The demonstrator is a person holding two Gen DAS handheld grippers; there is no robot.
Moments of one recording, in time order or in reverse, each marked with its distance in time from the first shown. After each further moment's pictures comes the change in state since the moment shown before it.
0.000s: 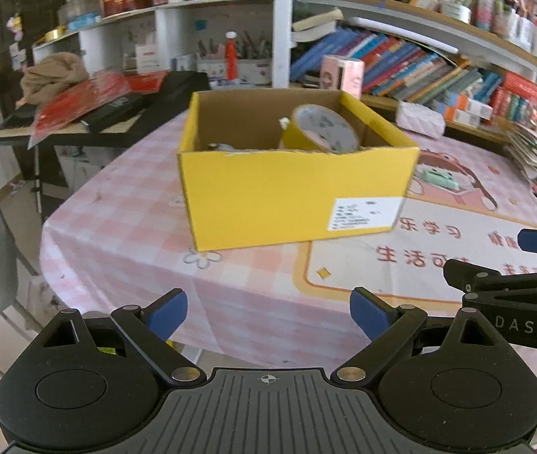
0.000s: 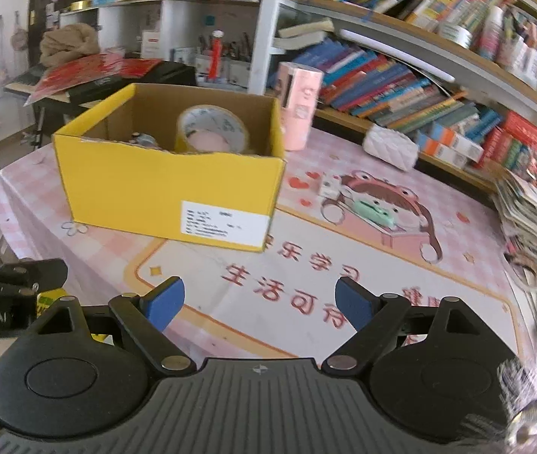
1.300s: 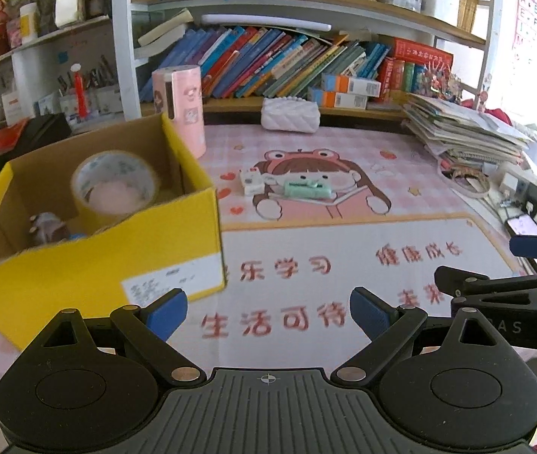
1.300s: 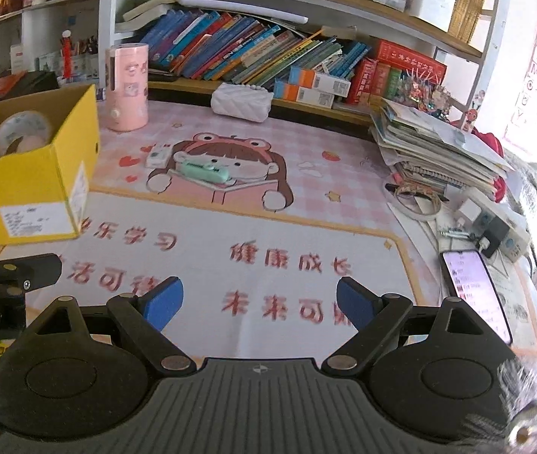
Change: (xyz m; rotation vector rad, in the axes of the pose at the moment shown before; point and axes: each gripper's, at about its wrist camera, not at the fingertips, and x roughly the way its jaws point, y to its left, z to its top) left arm 0.057 -0.137 0.052 0.199 -0.011 -0.244; right arm 0.011 -0.140 -0.017 0.203 0.071 -0.248
